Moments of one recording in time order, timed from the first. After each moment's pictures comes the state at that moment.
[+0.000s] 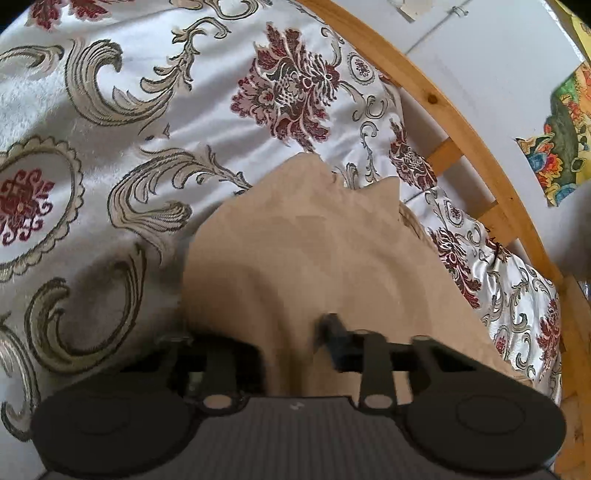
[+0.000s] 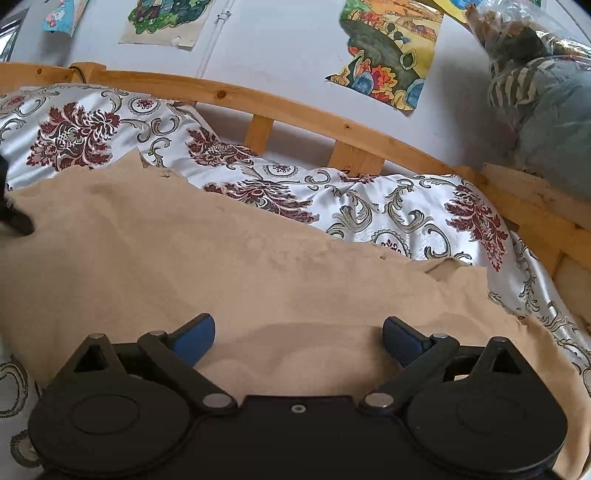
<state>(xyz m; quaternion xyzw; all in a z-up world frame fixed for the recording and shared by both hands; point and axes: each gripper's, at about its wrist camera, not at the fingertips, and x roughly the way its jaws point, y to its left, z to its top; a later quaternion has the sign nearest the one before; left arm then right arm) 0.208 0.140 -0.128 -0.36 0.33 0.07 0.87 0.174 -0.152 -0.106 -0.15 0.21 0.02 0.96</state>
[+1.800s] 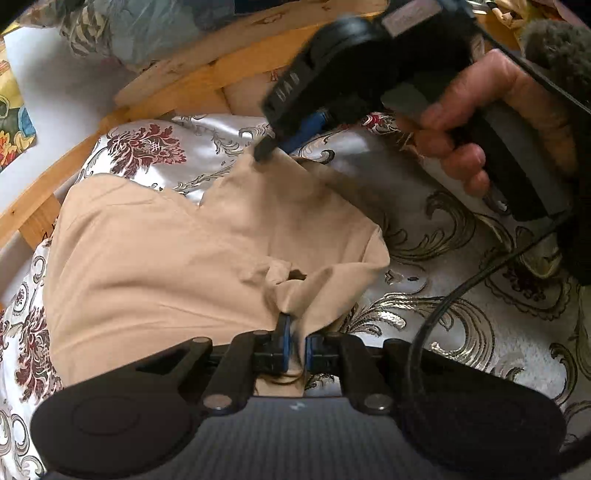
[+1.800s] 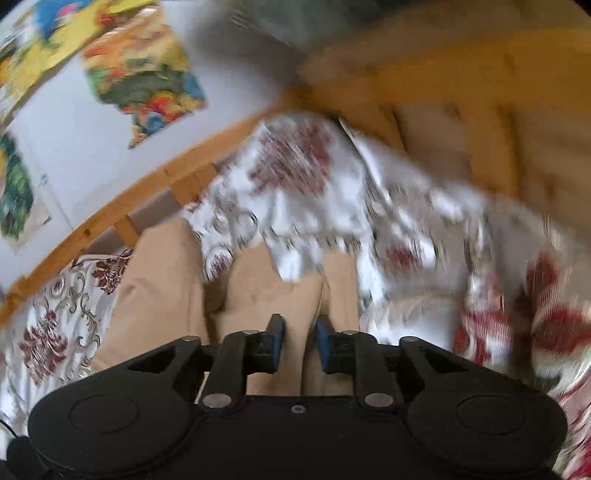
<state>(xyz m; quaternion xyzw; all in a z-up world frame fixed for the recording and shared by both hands) 0.142 -0.192 -0.108 0.32 0.25 -0.41 0.81 0.153 -0.421 -0.028 0.20 0.26 -0.02 0.94</state>
